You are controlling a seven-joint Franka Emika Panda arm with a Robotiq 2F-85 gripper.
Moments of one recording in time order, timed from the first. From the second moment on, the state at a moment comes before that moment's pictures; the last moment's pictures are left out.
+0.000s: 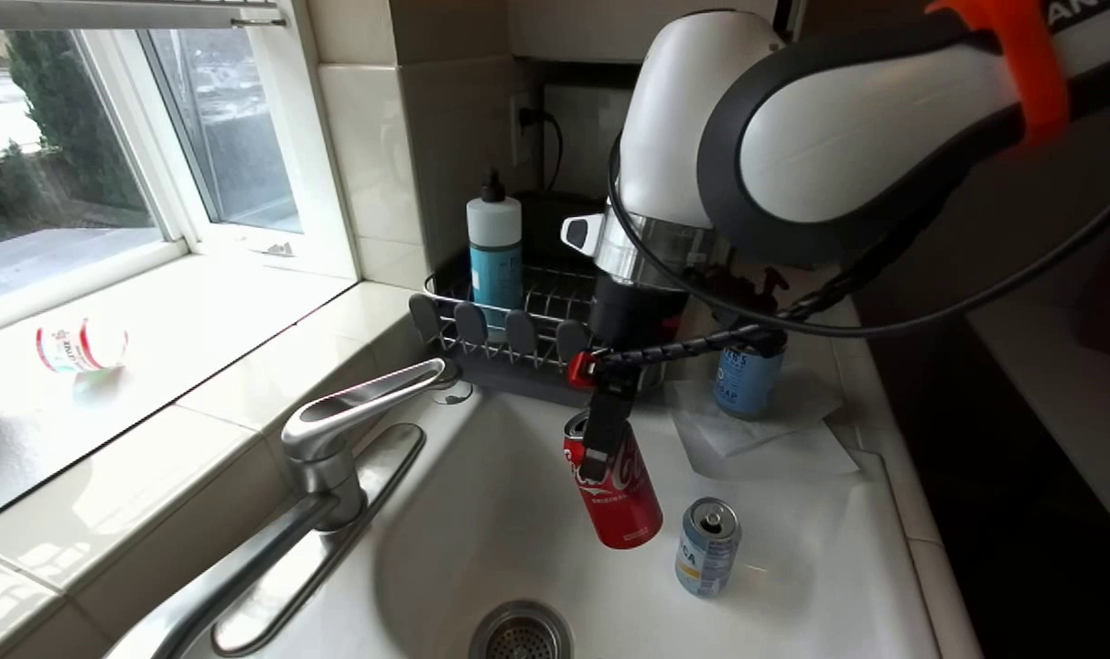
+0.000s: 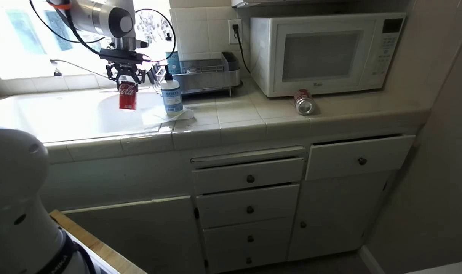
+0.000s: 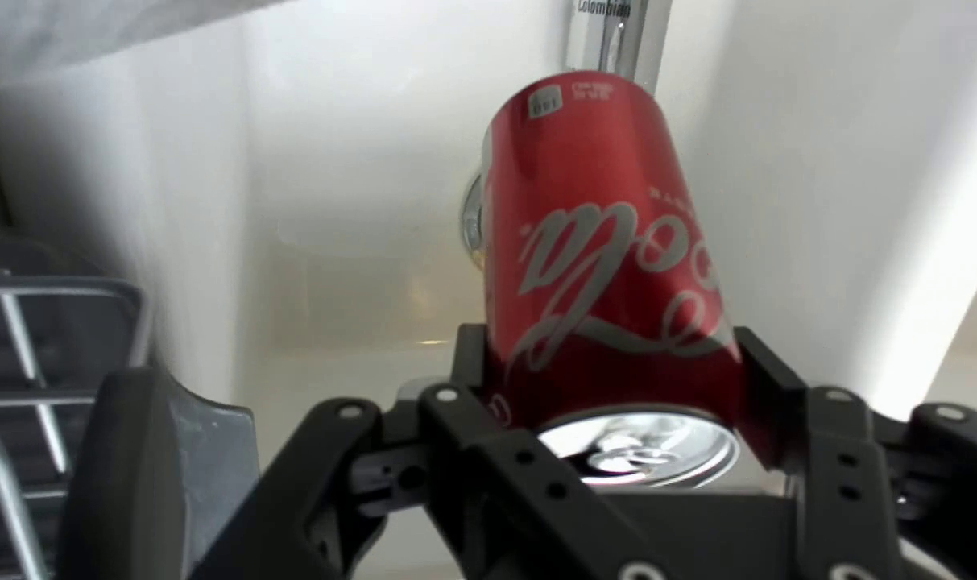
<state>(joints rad) 0.34 0.27 0.26 -1.87 0.19 2.24 -0.26</state>
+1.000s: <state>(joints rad) 0.44 0.39 0.24 -1.77 0.00 2.29 0.15</state>
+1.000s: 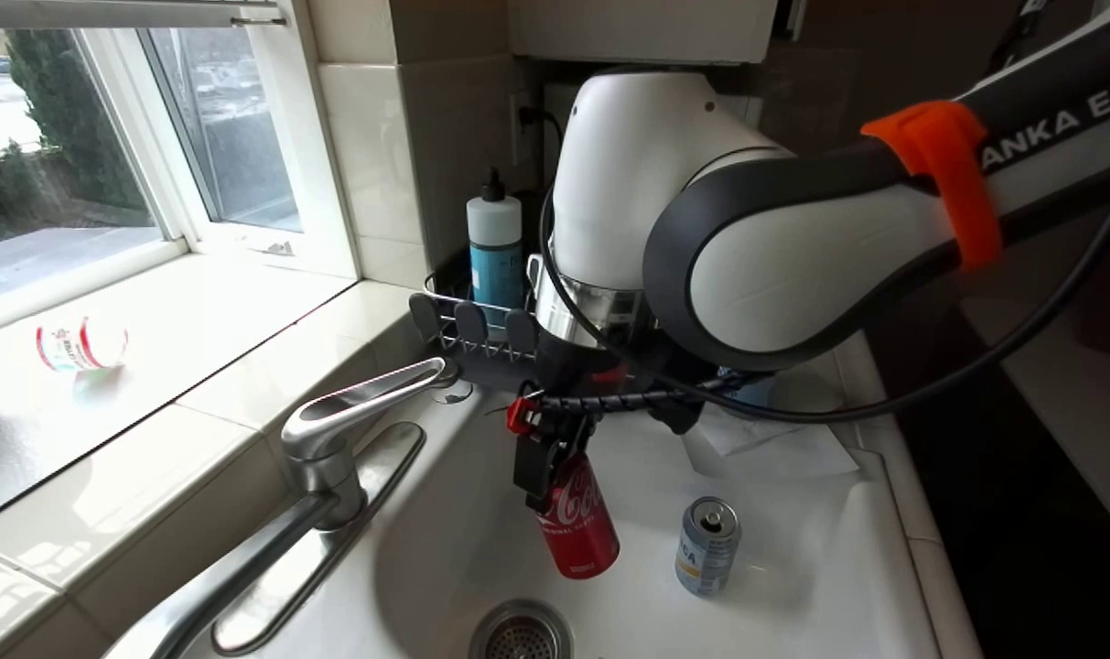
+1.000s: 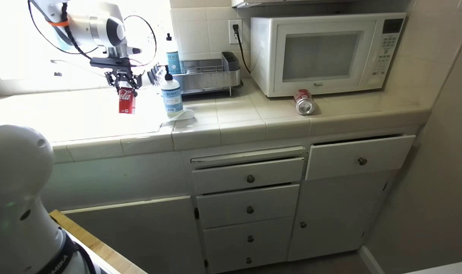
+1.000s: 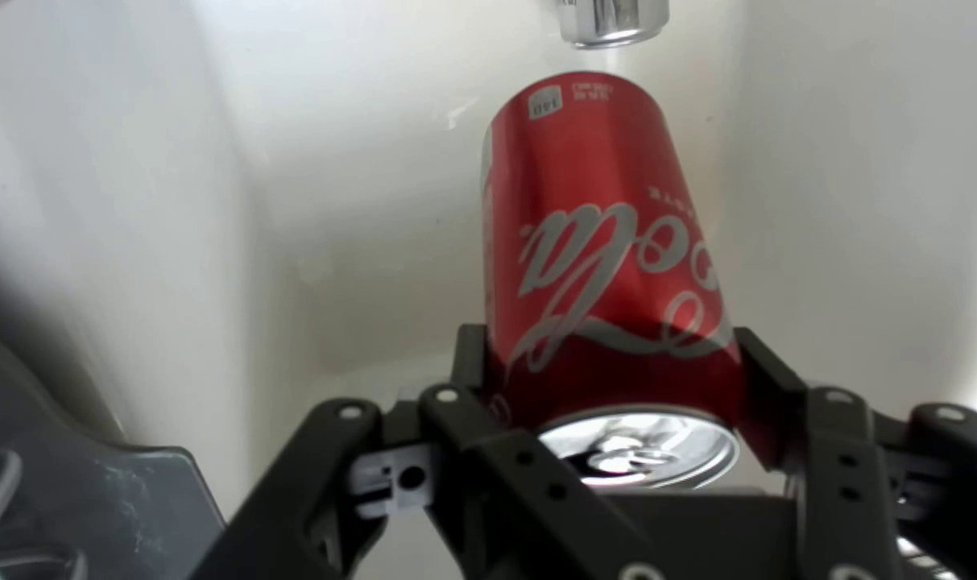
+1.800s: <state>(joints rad) 0.46 0.44 0.19 -1.87 -0.16 2.57 0.20</state>
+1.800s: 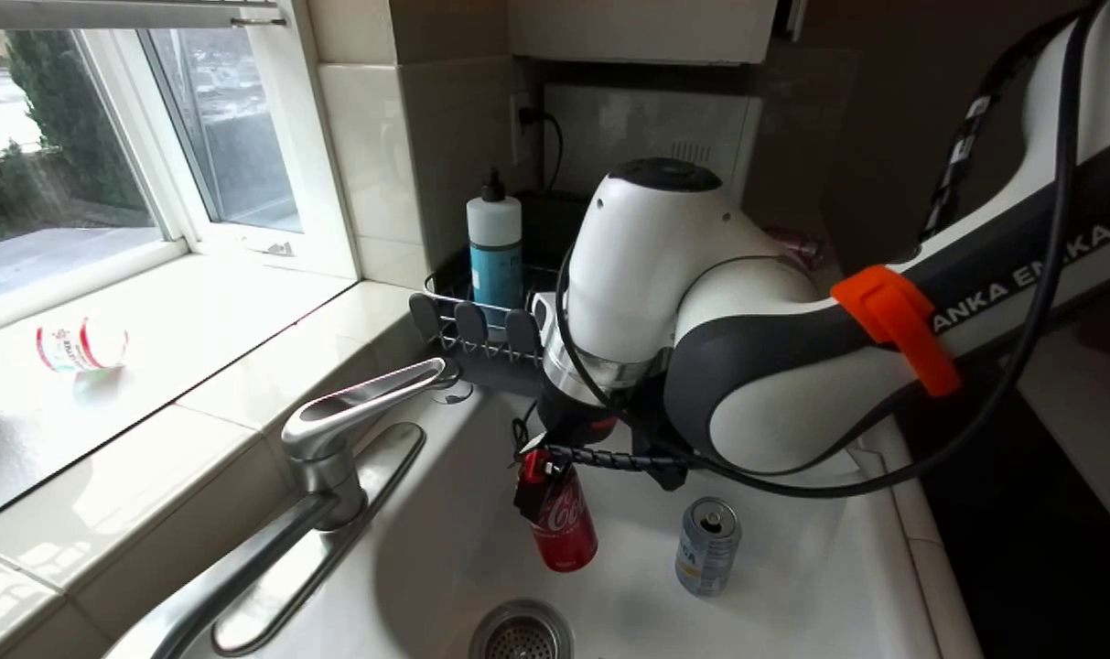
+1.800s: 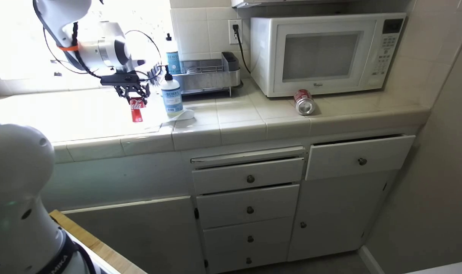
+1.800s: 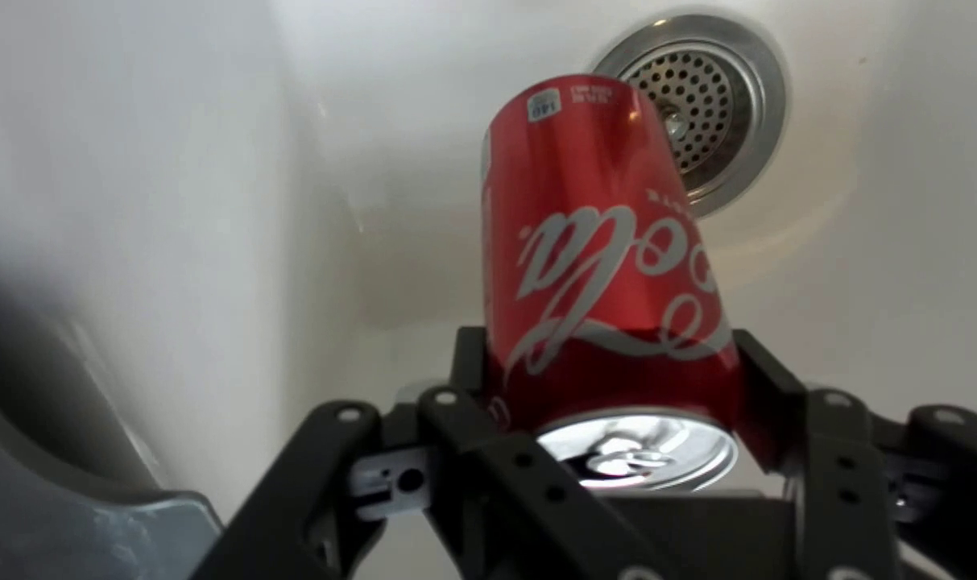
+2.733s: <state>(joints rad) 0.58 0.53 0.00 -2.01 -0.30 3.01 0.14</state>
